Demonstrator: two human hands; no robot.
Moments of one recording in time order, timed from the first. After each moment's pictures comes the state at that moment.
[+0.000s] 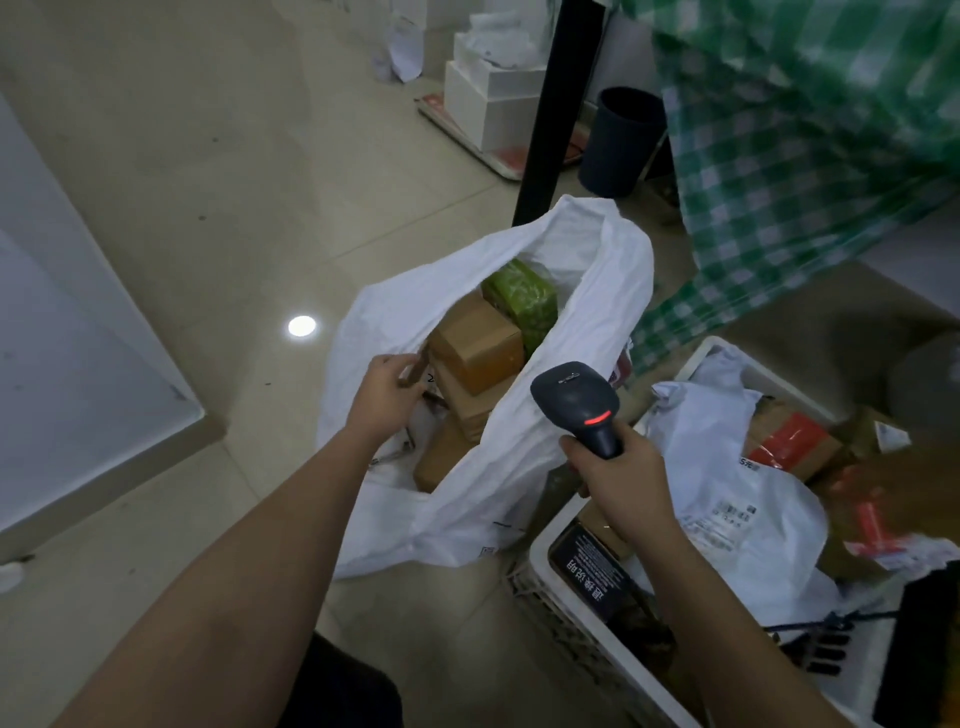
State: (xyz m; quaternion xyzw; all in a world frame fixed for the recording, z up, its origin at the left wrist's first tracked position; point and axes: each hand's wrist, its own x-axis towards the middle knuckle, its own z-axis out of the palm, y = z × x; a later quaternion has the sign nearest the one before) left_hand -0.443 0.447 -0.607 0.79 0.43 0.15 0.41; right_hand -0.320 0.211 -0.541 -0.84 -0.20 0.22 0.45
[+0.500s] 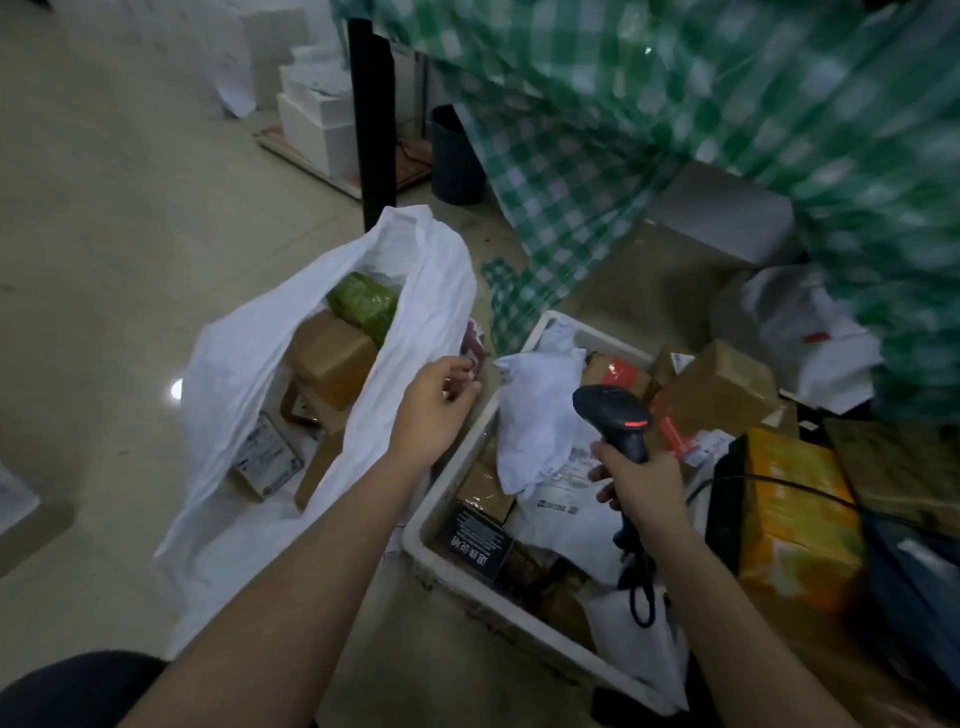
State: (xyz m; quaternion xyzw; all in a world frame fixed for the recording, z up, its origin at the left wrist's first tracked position) left_hand -0.329 0.276 -0.546 0.78 0.24 0.22 0.53; right_hand -0.266 0.057 -0.512 -0.82 0.03 0.18 0.54
